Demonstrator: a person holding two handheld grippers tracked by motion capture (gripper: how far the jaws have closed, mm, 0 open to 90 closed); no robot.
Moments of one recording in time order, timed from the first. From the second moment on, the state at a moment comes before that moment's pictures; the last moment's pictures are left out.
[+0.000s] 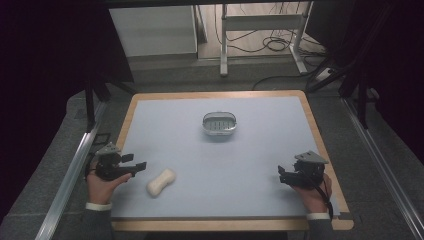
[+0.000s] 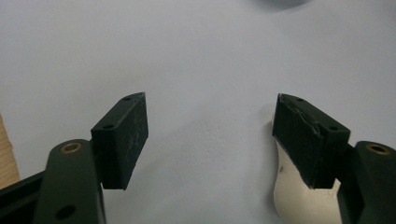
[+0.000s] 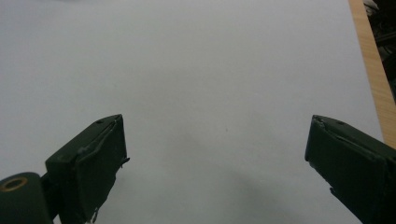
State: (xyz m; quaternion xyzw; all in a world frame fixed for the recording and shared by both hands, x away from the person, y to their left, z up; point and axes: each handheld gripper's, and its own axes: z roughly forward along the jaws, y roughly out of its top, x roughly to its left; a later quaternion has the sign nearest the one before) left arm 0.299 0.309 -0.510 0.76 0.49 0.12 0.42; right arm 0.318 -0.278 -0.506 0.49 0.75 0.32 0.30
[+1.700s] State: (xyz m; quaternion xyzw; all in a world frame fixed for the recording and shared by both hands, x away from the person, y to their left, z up) left arm 0.299 0.280 -0.485 0.80 0.48 0.10 0.34; right arm 0.304 -0.304 -0.504 0.50 0.73 0.36 0.29
